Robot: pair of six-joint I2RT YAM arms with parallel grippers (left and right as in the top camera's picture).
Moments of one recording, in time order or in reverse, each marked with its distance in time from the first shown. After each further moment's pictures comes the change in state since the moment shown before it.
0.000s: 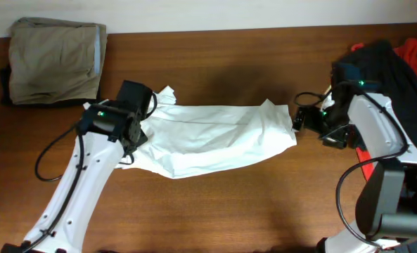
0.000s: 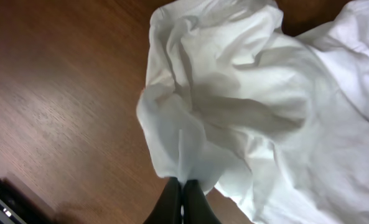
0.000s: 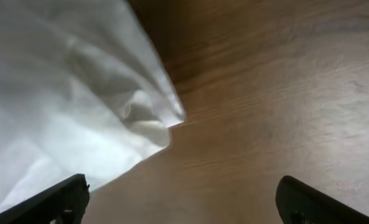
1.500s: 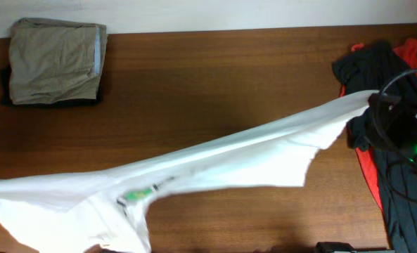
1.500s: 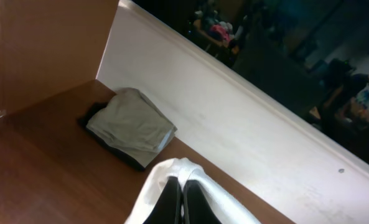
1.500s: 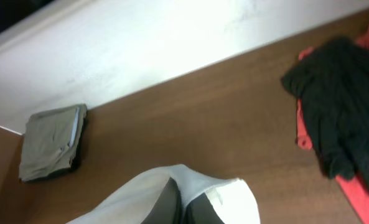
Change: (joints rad) left arm 0.000 -0.607 0.811 -0.238 -0.141 0.234; right arm 0.037 -0.644 0.648 -0.307 0.012 0.061
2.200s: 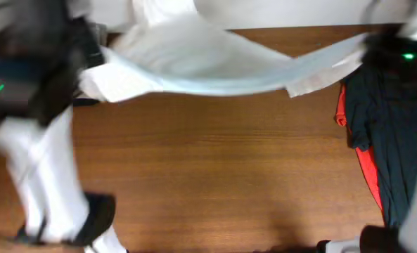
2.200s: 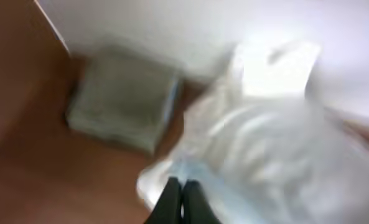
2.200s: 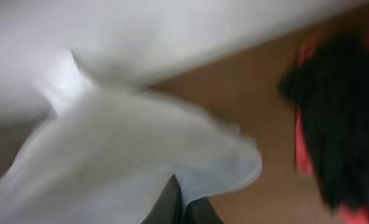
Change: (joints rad) left arm 0.072 1.037 0.693 -0.171 0.191 0.302; right arm -0.048 0.468 0.204 0.019 -0.039 -0.045
